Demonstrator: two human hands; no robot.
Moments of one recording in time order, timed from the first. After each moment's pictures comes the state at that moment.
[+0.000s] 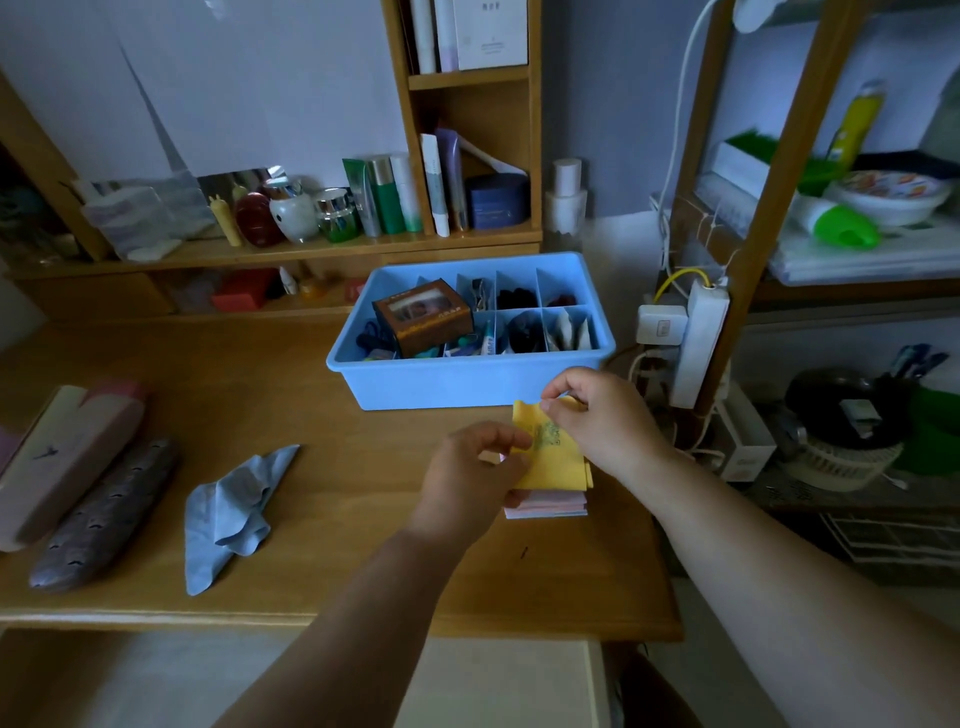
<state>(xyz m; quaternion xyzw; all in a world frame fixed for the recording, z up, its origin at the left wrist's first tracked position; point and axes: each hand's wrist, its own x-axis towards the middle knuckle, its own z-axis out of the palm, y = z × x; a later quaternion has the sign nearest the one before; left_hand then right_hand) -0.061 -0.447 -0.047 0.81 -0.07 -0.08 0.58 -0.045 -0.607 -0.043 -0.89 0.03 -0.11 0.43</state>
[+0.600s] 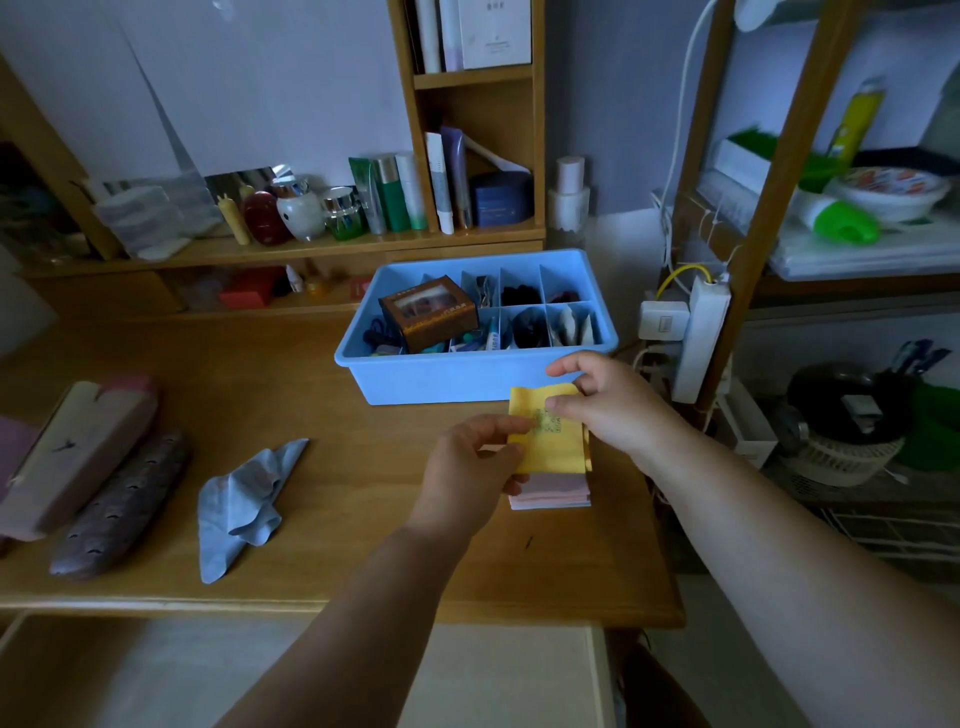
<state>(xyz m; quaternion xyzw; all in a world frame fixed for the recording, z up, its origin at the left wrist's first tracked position) -0.066 -0.443 -0.046 0.78 -0.06 -0.08 0.62 -0.047 -0.612 -0.027 -0.84 0.06 -0.01 0.54</state>
